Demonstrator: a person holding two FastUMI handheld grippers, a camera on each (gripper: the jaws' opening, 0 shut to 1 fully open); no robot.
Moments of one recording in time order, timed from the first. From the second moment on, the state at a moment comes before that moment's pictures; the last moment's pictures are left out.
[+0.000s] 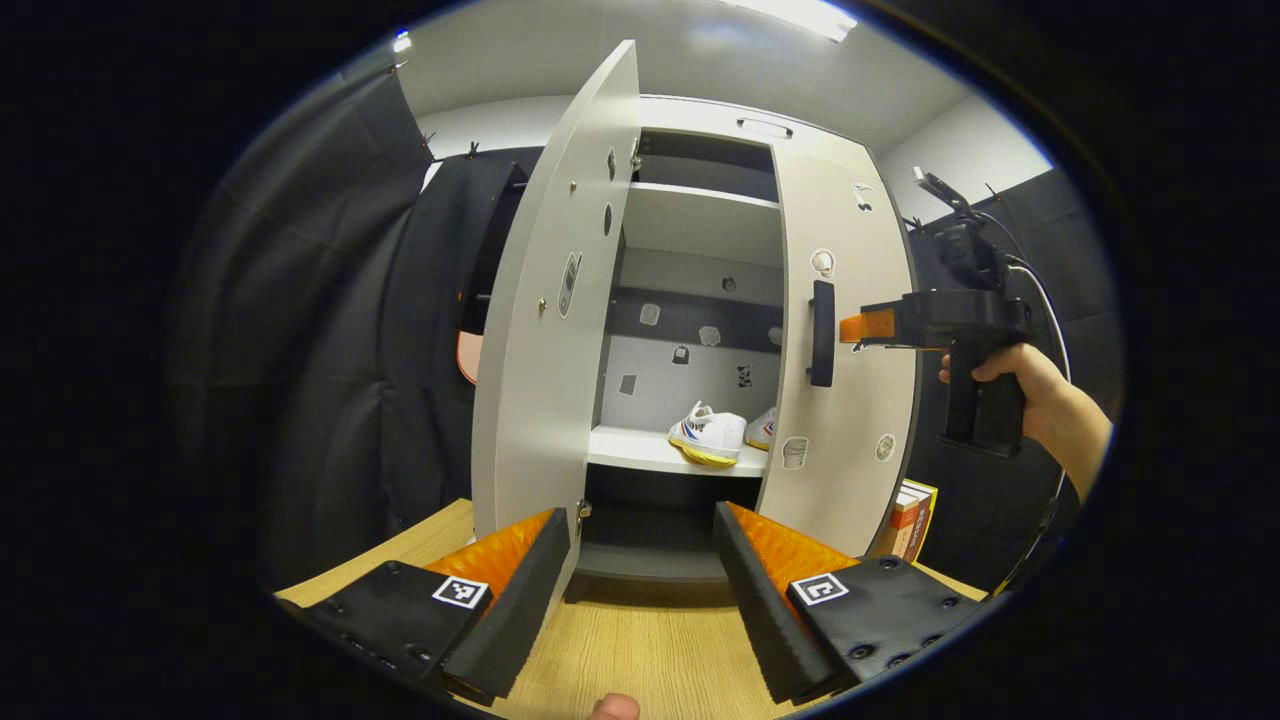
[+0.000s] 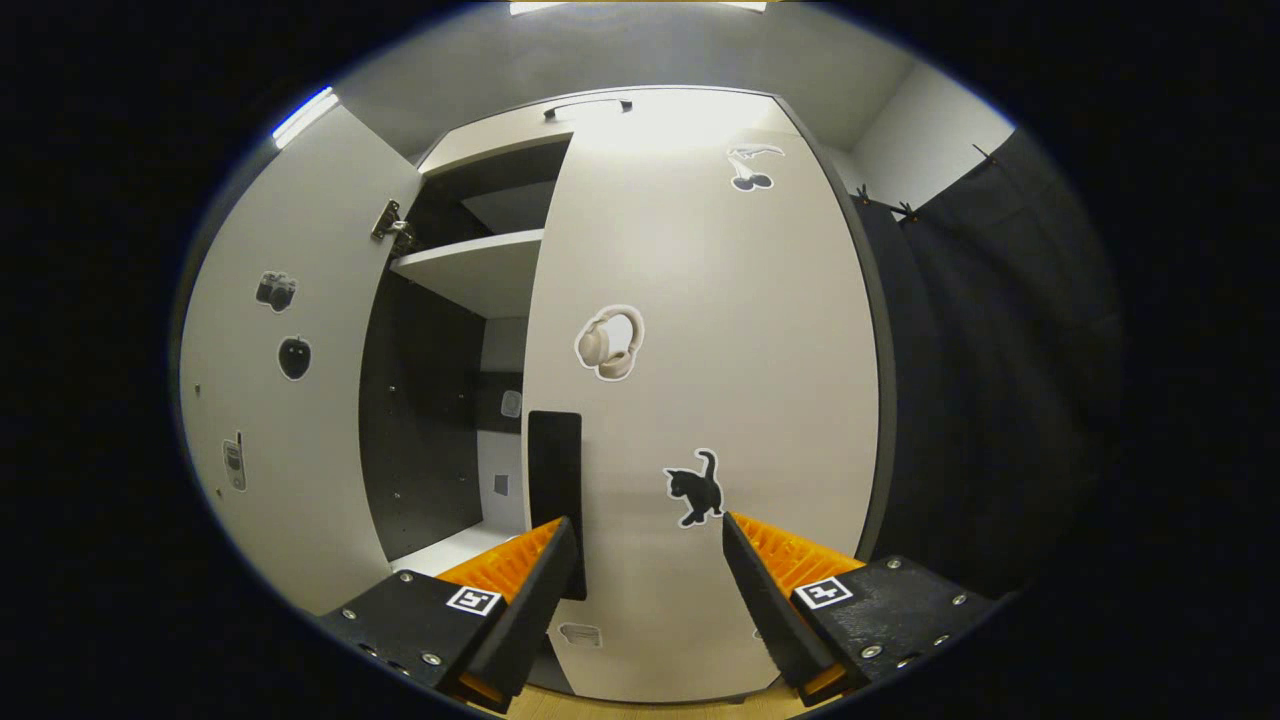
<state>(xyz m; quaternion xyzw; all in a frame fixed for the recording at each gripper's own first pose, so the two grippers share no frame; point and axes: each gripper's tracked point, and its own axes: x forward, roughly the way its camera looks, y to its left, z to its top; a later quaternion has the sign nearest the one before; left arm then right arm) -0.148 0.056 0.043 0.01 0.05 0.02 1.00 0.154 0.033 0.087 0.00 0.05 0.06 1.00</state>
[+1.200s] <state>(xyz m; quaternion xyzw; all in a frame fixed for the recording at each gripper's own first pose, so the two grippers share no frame) -0.138 0.032 0.106 -0.01 -0.02 -0.01 1.00 -0.026 -0.015 0.009 0.01 0.05 0.01 1.00</state>
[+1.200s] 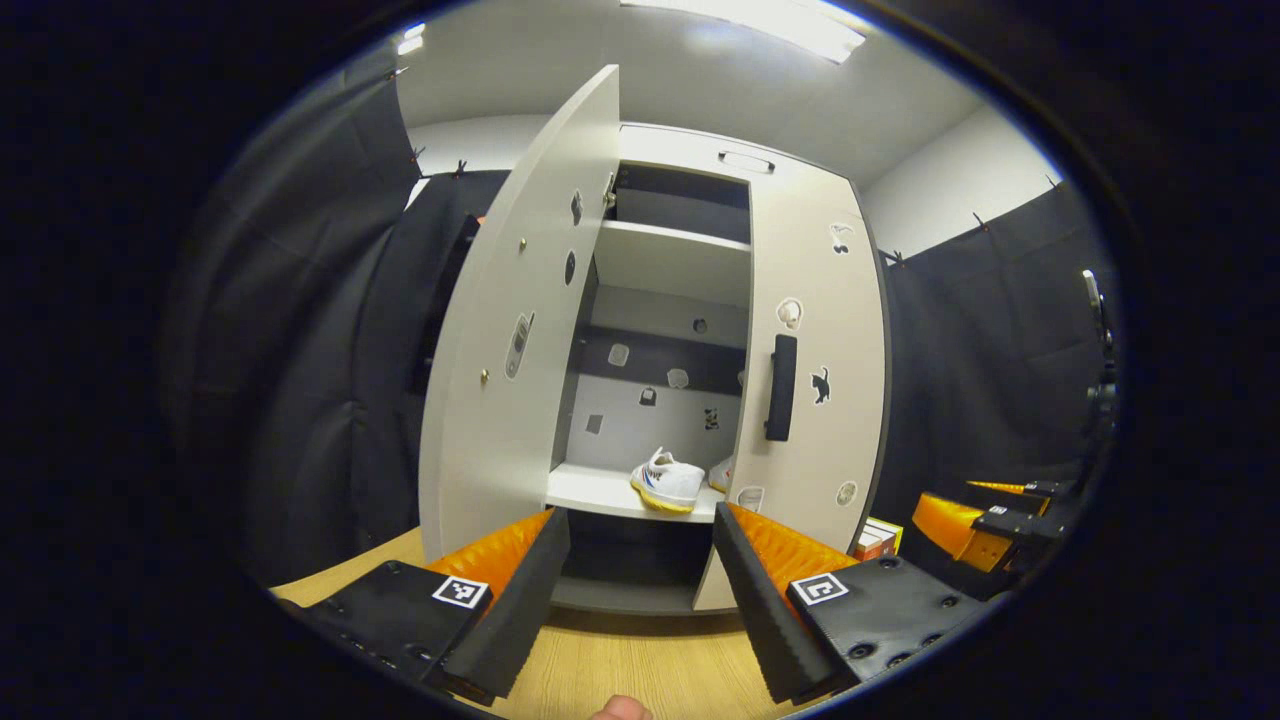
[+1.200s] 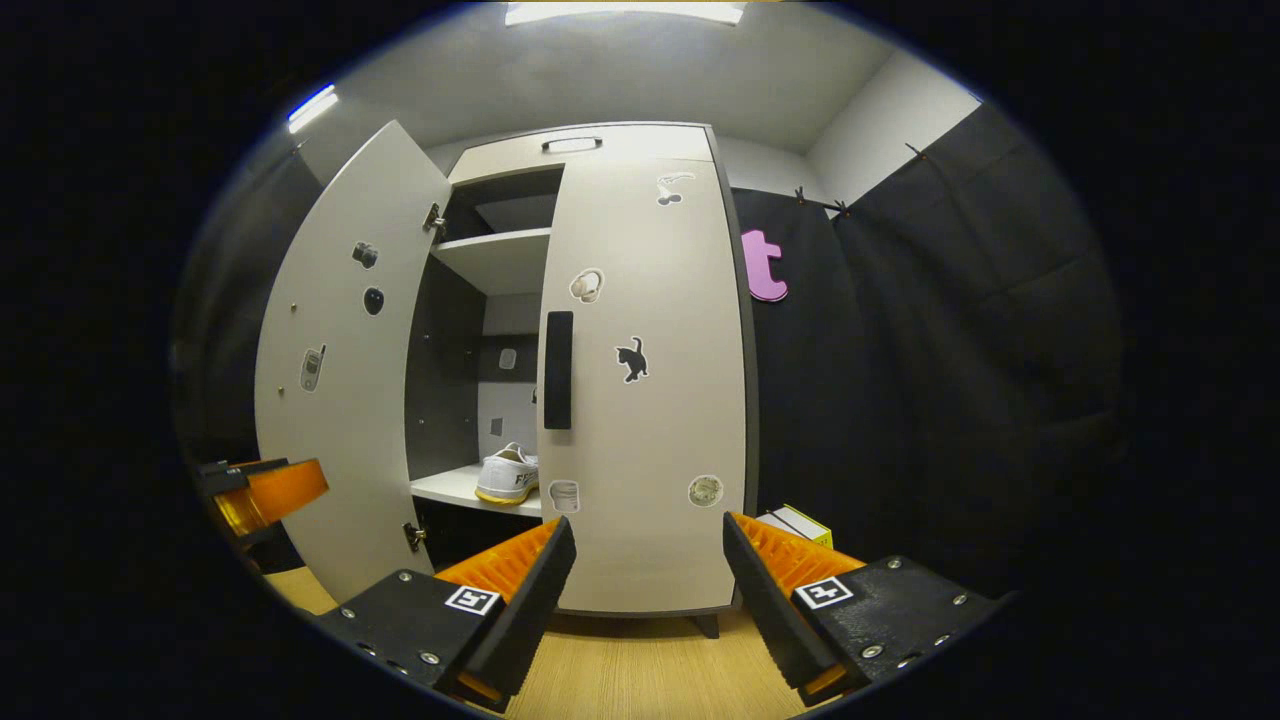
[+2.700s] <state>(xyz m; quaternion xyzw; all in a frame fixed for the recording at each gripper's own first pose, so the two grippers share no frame) -0.091 0.197 0.188 0.01 -0.04 0.13 0.99 -0.027 -0.025 -0.010 0.04 0.08 0.01 1.00</state>
